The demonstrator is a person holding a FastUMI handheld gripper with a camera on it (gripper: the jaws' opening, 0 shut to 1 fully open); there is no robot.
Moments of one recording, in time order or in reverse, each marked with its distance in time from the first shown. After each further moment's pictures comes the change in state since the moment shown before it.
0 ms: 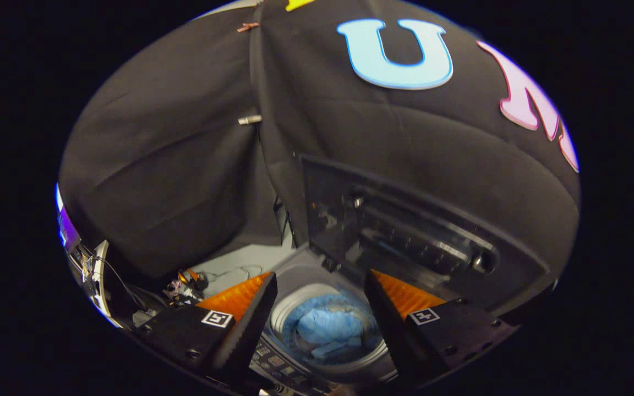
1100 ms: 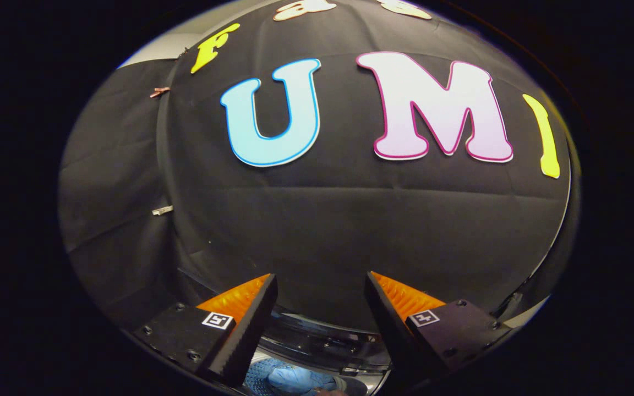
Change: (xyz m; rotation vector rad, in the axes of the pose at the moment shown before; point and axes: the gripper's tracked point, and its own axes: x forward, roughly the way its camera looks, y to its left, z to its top) arm -0.024 -0.189 0.083 0.249 -0.282 -0.413
